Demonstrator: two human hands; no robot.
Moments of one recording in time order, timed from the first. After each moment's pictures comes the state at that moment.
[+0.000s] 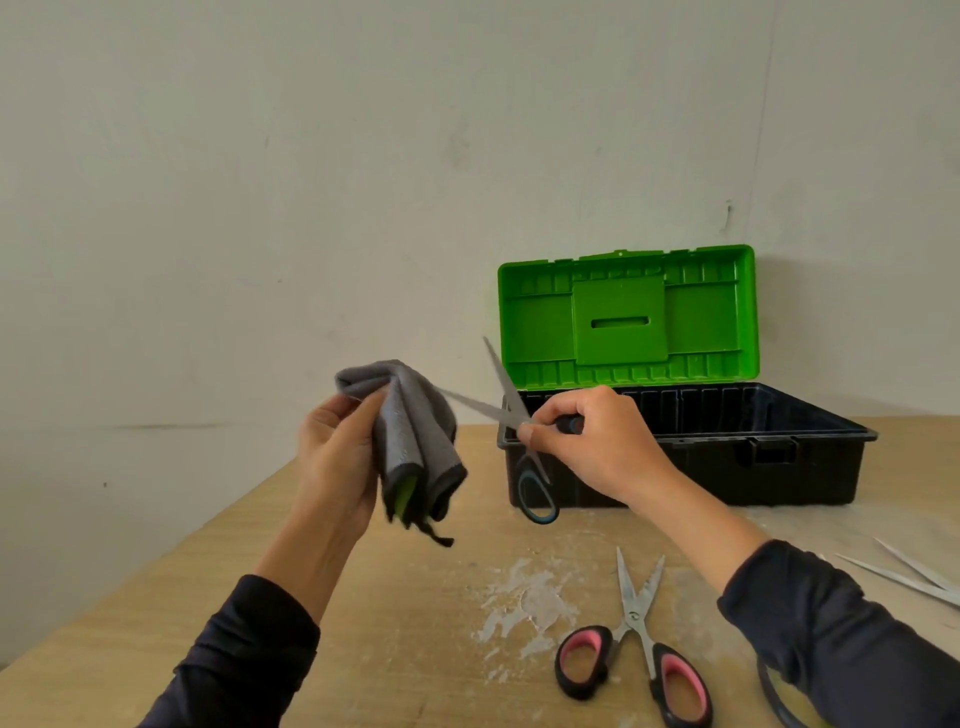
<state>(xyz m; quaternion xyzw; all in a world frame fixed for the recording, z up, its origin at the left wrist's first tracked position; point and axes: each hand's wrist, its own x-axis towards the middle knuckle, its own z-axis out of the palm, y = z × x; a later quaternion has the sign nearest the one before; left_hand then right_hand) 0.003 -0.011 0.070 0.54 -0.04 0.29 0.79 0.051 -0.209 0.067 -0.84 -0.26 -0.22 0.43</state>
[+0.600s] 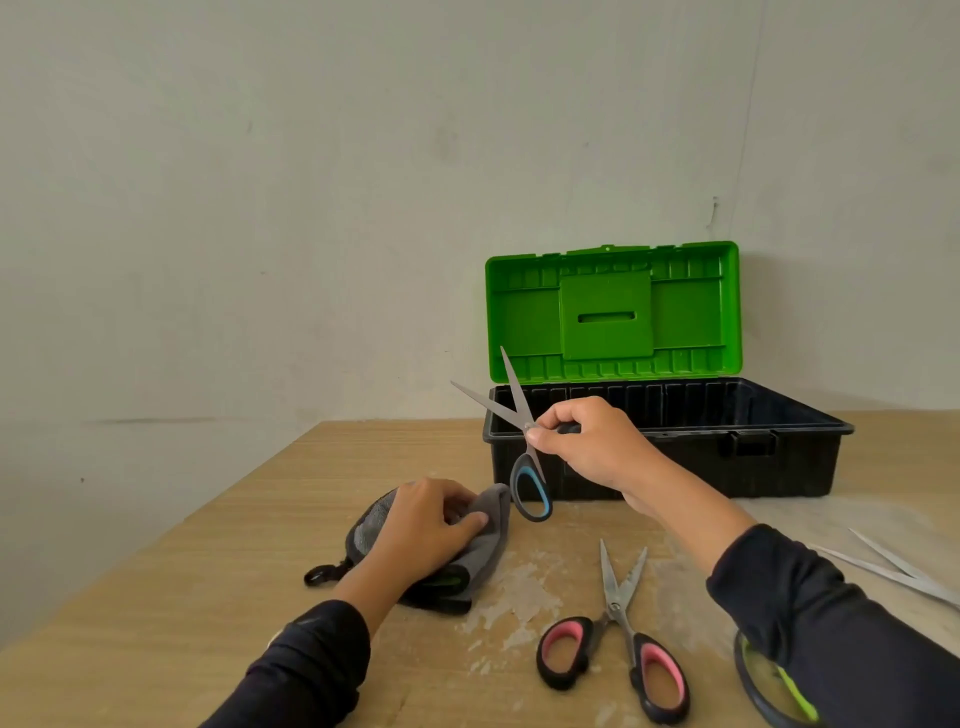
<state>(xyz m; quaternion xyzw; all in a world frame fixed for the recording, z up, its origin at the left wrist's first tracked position) 0.042 -0.036 -0.002 0.94 -0.08 0.20 0.26 0.063 -0.219 0.060 -0.86 -0.19 -0.10 0.46</state>
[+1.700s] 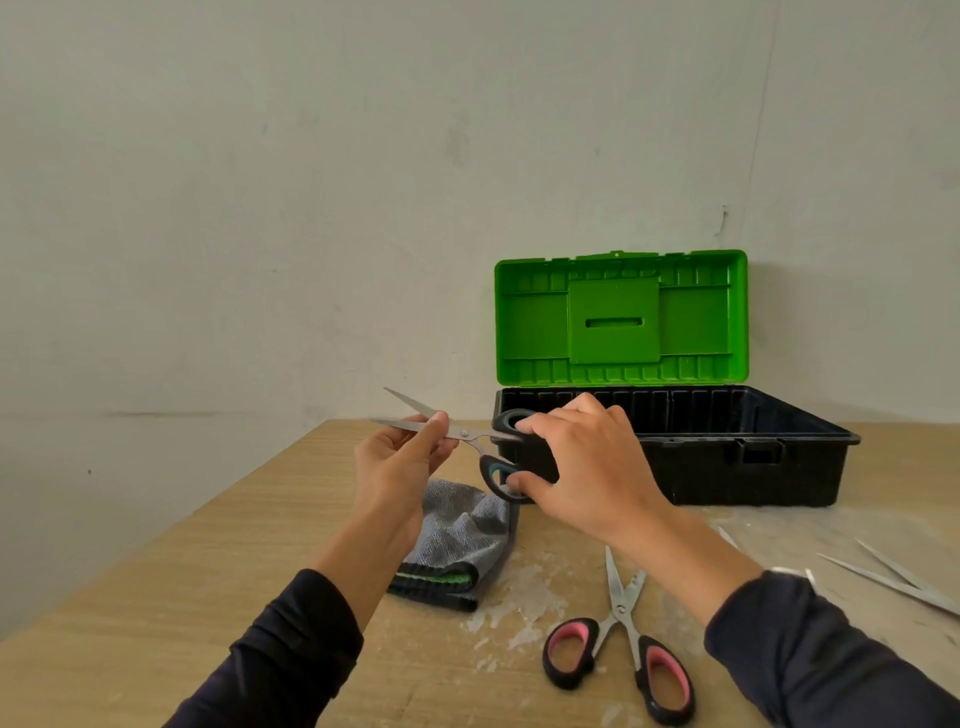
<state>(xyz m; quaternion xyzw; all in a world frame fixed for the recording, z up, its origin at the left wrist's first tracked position) 0.027 -0.039 0.043 0.52 0.03 0.25 0.82 0.039 -0.205 0.049 -0.88 -0.28 -0.36 0.12</state>
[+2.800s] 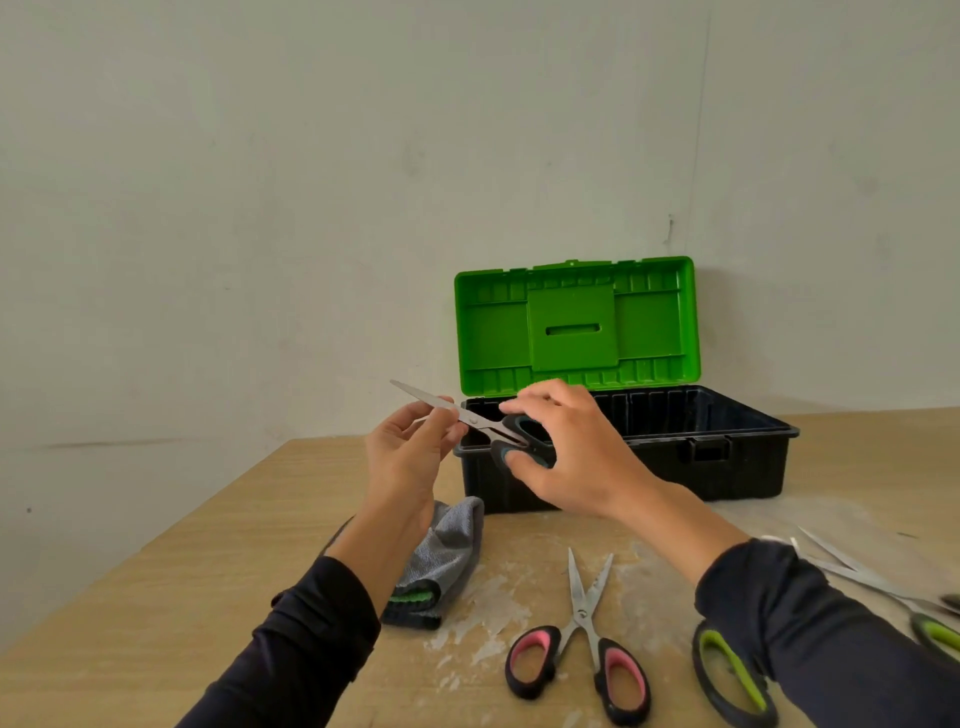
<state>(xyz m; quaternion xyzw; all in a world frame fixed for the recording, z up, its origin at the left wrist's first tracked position) 0.043 -0.076 0.058 0.54 -0.02 0.24 0.81 0.053 -0.236 0.062 -0.87 -0.31 -0.29 0.24</state>
